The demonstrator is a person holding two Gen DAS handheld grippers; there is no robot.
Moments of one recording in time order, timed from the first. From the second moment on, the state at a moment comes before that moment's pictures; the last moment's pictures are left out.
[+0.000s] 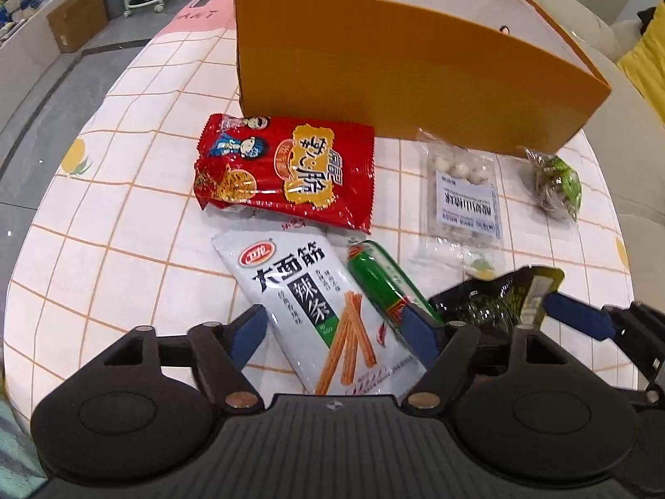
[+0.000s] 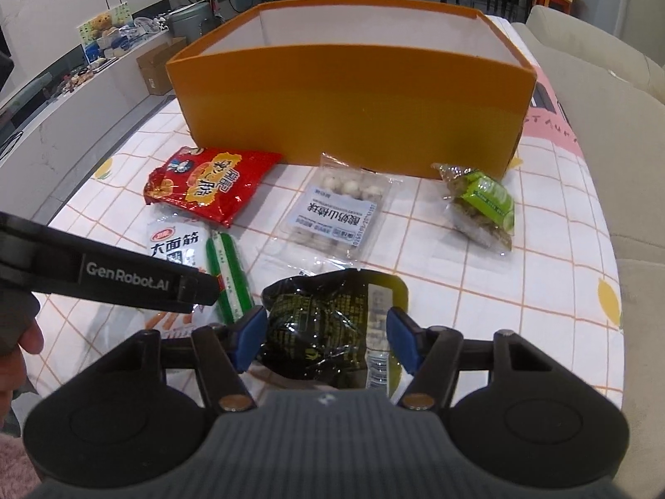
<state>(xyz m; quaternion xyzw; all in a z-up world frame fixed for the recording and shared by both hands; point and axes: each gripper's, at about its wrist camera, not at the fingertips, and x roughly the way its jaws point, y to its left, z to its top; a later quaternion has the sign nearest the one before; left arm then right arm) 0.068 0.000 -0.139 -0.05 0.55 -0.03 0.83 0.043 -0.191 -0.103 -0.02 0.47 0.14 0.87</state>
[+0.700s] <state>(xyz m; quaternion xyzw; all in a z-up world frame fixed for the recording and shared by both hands) 0.058 0.000 -0.148 0.04 0.59 -0.08 0.81 0.048 -0.212 -0.109 -0.01 0.48 0.12 0.87</state>
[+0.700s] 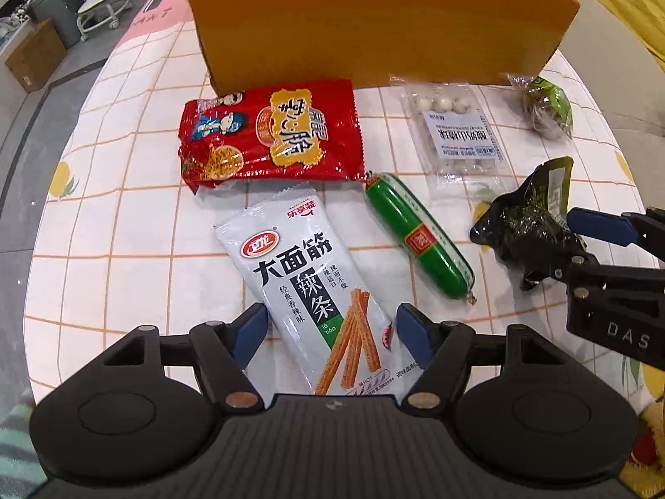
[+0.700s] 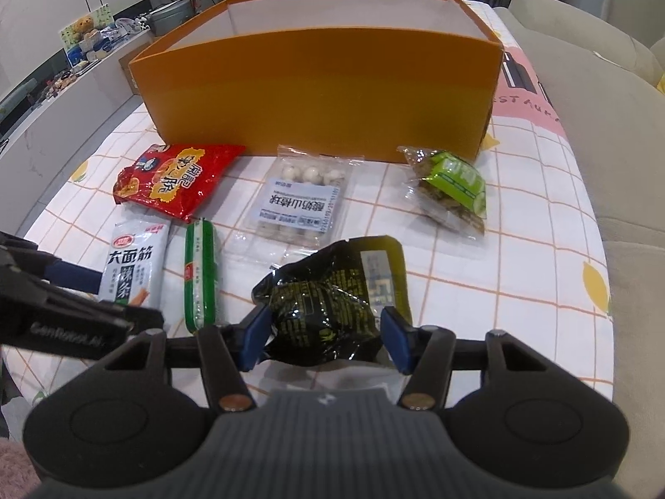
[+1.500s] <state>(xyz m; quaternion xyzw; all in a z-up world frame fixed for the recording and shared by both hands) 0.062 0.002 -0.150 0.00 0.56 -0.01 0.83 0.051 -0.209 -0.116 -0.01 0.49 0.12 0.86</state>
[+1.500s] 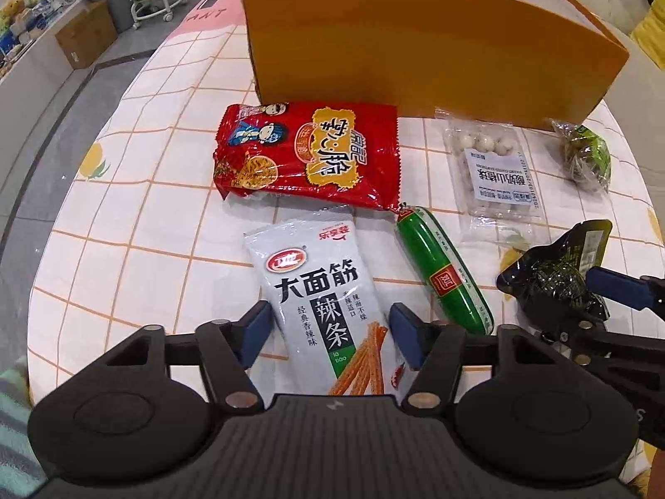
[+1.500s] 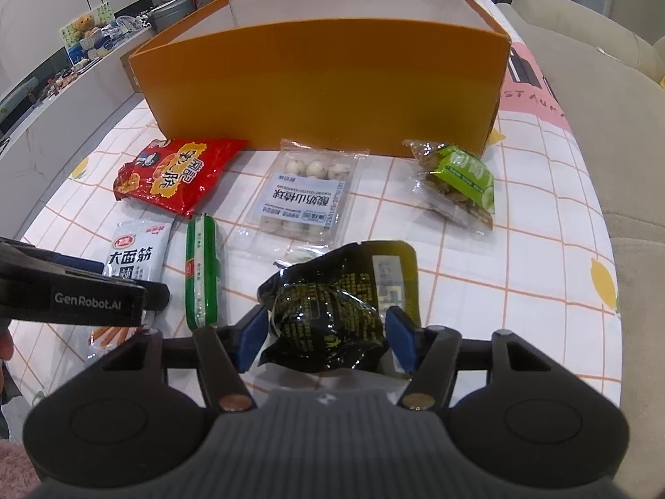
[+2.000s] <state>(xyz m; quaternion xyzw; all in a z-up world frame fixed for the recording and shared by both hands) 0.057 0.010 -0.142 -0.02 0.54 -0.02 0.84 0.049 -0.203 -0.115 -0.03 0.48 0.13 0.87</state>
